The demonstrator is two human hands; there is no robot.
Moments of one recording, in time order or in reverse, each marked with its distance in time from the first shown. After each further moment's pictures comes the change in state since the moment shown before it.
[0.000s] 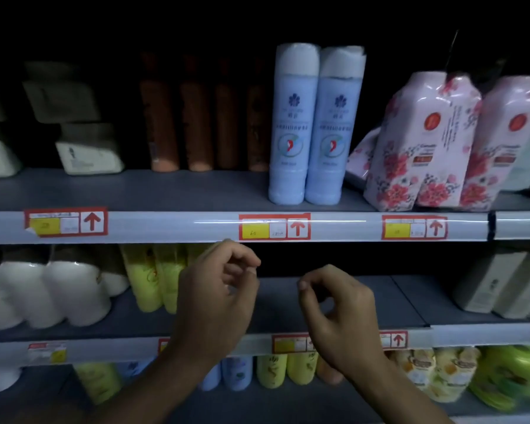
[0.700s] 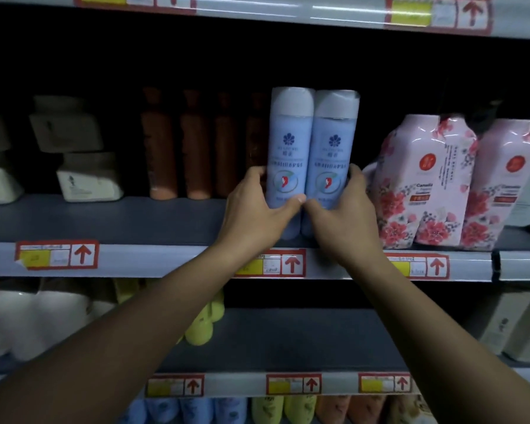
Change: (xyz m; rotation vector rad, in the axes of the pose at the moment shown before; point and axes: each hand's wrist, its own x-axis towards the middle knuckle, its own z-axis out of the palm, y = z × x) left_hand 0.150 0.016 0.060 -0.010 -0.008 -0.076; right_hand 0.163 -0.017 -0.019 0.123 0.092 0.310
